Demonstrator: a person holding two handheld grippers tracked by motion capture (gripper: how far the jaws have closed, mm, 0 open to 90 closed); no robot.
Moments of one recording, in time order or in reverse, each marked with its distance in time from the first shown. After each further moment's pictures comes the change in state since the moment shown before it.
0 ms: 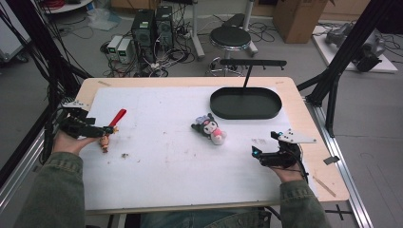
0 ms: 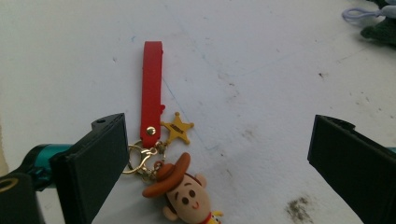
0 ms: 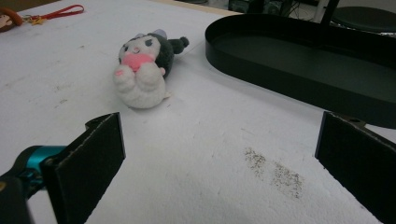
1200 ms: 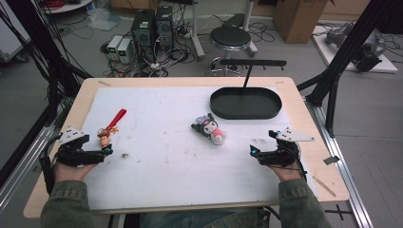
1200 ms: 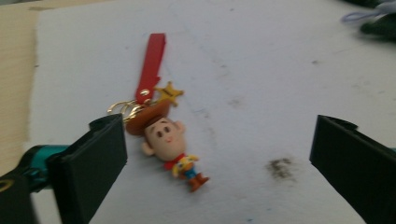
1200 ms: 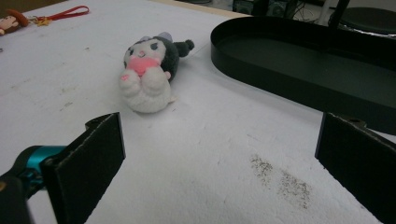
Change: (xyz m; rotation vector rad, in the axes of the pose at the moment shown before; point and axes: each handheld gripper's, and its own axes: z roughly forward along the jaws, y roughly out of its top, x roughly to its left) left arm -0.047 -0.071 -0.024 -0.181 0.178 0.049; right arm 0.002 0.005 0.004 0.003 0.016 -0.008
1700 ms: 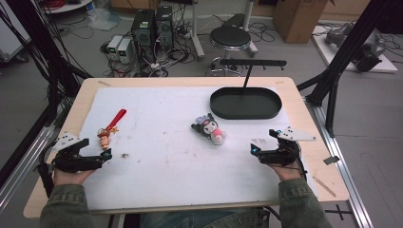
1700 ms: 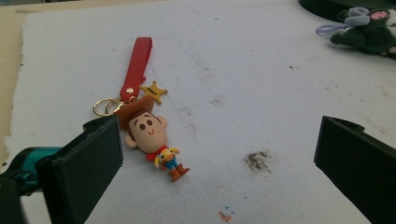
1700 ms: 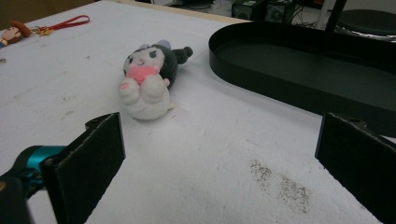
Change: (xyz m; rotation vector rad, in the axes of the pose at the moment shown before) left arm -0.006 -0.012 -0.012 -0.071 -0.067 -0.032; right arm -0.002 0.002 0.000 -0.025 0.002 0.017
